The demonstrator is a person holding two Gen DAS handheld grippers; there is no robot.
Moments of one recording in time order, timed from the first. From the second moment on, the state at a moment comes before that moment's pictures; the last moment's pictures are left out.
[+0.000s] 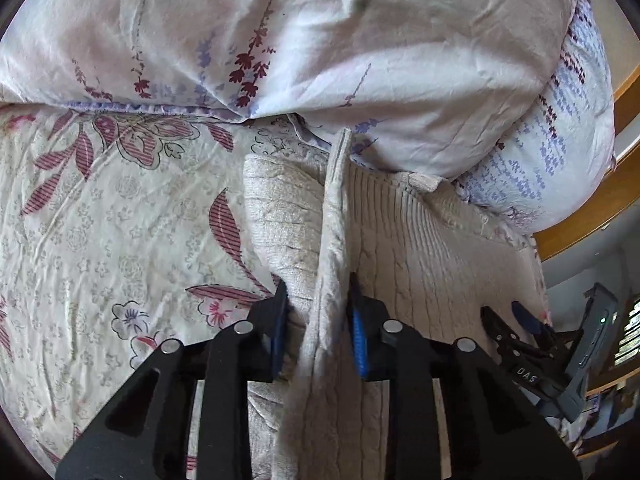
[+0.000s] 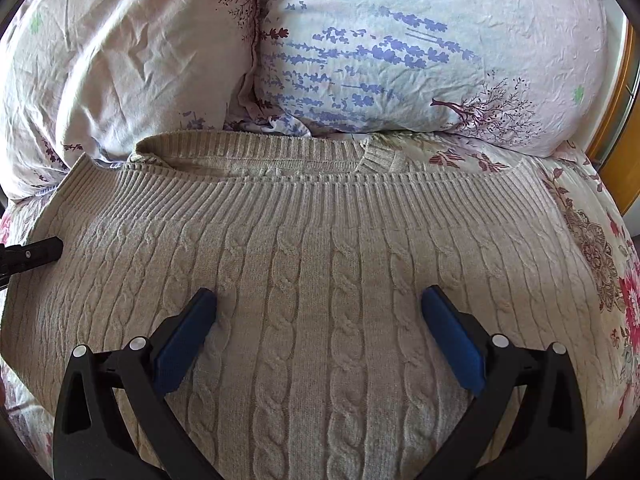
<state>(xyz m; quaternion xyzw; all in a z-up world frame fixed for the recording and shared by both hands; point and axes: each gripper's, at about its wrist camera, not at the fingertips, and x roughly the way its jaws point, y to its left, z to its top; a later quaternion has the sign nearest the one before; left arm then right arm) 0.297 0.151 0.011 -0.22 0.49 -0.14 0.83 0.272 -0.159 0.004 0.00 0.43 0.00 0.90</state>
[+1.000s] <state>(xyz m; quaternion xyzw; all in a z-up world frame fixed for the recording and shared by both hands) 0.288 -0.004 0.077 -0.35 0.42 -0.29 0.78 0.274 -0.231 0.046 -0.04 0.39 -0.10 0.91</state>
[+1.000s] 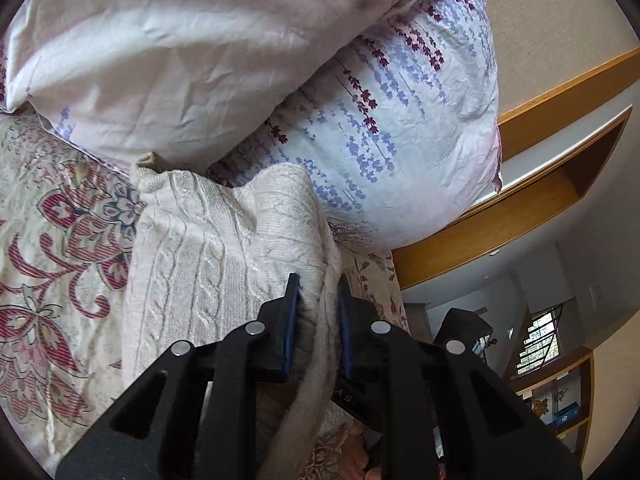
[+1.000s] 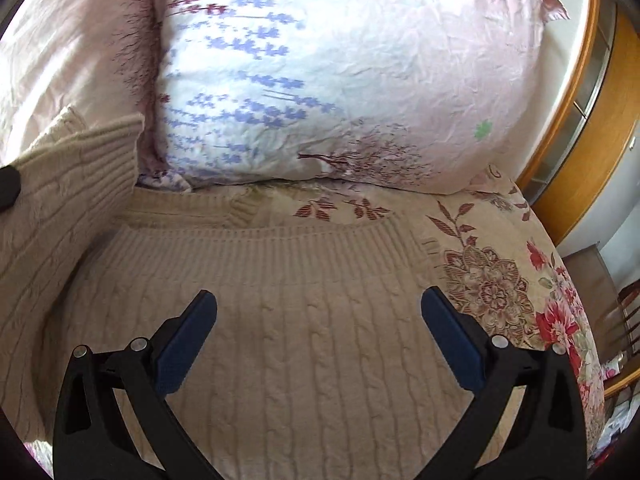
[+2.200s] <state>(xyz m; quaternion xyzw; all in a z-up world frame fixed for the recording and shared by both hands) 0.221 0.091 0.048 -0.20 0.35 -0.13 0.91 0.263 -0.250 0.020 0.30 0.47 0.21 0.80</state>
